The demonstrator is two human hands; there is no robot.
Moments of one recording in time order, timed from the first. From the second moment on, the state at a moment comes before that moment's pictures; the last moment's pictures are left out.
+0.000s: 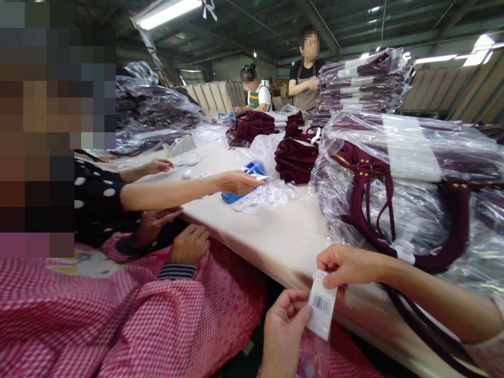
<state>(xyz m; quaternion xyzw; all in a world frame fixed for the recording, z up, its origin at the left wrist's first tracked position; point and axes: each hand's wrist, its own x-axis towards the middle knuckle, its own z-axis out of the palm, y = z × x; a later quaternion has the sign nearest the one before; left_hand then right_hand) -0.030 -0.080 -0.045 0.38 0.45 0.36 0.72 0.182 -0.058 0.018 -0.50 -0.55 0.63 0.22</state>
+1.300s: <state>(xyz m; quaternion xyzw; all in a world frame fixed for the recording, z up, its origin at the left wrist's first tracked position) -0.020 -0.088 -0.031 0.39 0.46 0.27 0.75 0.165 -0.071 0.009 -0.49 -0.61 0.60 0.17</state>
